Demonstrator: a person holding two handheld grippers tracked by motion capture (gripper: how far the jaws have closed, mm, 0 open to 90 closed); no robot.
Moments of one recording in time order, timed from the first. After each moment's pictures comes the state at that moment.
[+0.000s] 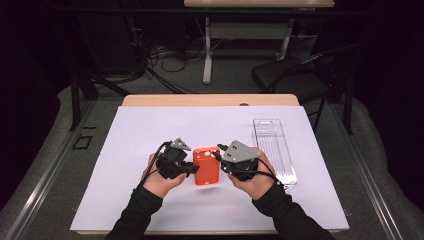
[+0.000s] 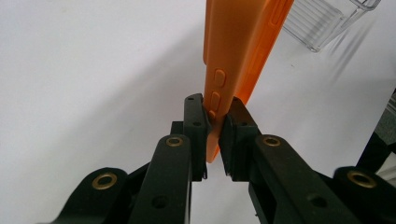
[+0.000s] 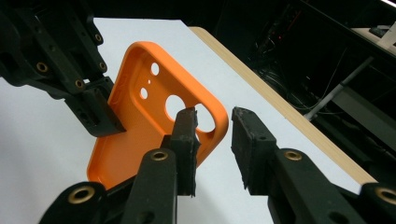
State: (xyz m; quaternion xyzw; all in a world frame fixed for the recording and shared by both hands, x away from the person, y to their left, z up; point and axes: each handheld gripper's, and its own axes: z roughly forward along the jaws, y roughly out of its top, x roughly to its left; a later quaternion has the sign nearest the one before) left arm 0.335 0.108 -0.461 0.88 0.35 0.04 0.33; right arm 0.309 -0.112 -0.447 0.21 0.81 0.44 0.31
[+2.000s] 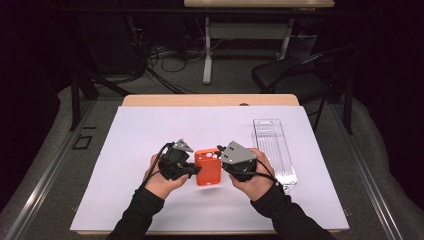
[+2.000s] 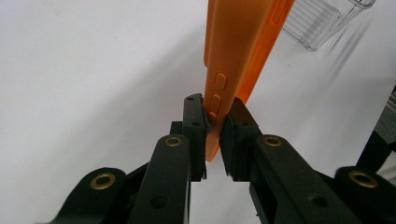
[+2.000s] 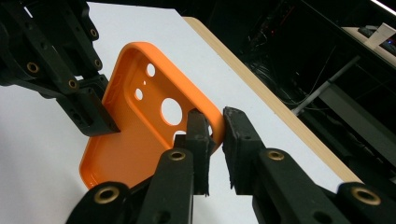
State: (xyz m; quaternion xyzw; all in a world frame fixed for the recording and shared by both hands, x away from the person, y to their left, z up) left arm 0.332 0.103 -0.462 0.88 0.34 0.04 0.33; right arm 0.305 -0.108 -0.443 0.21 0.82 0.41 0.33
